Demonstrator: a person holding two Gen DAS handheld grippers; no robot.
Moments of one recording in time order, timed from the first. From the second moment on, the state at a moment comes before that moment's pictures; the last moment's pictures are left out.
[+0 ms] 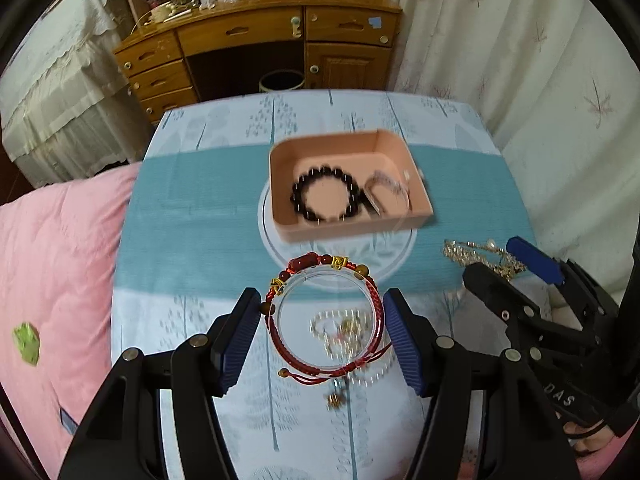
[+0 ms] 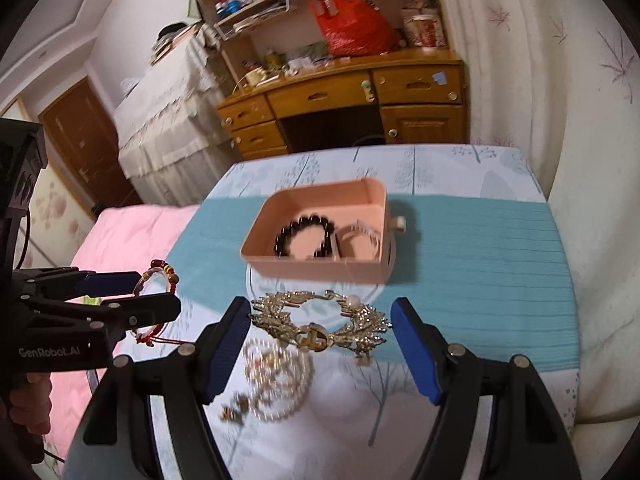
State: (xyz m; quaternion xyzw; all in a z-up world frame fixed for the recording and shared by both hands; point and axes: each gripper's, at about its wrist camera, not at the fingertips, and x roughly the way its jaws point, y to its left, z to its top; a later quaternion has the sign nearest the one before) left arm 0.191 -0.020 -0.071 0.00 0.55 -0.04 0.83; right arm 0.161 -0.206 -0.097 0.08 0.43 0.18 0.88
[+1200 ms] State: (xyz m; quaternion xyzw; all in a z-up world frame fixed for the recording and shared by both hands) left arm 0.299 0.012 -0.078 -0.04 0.54 -0.05 0.84; right arm 0.250 -0.197 -0.114 0.18 0.46 0.10 0.86
